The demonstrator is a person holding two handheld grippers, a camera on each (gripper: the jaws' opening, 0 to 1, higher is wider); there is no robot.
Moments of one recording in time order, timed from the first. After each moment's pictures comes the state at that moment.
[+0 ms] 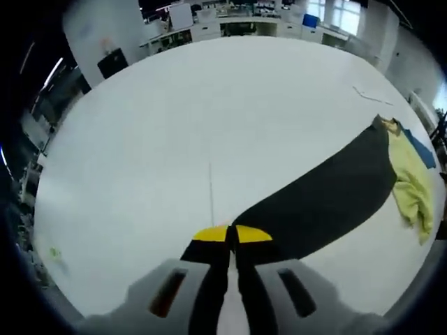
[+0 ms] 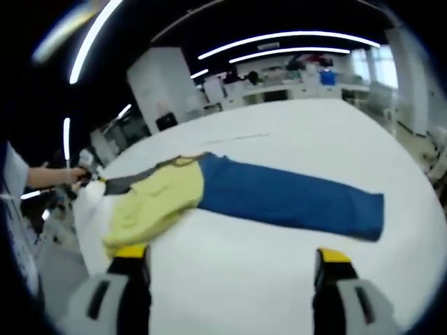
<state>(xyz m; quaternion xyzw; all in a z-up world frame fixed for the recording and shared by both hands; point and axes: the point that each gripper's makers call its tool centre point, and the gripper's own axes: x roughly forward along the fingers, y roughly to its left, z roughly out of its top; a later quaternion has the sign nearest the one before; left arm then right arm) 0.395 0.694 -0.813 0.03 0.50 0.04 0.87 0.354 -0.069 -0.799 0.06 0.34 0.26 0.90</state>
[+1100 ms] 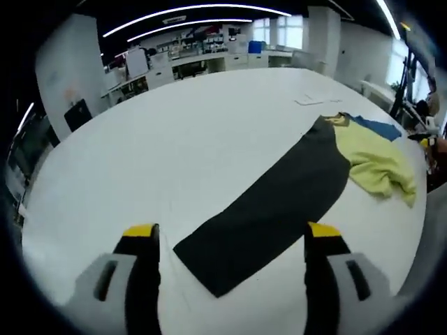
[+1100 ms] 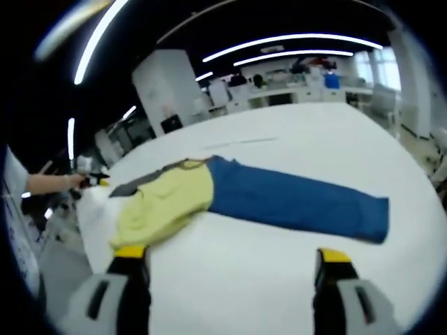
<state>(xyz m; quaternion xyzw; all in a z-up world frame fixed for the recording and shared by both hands) 0.392 0.624 -0.778 0.07 0.36 -0.13 0.92 0.350 -0.049 -0.783 0.06 0.32 0.28 0.90</state>
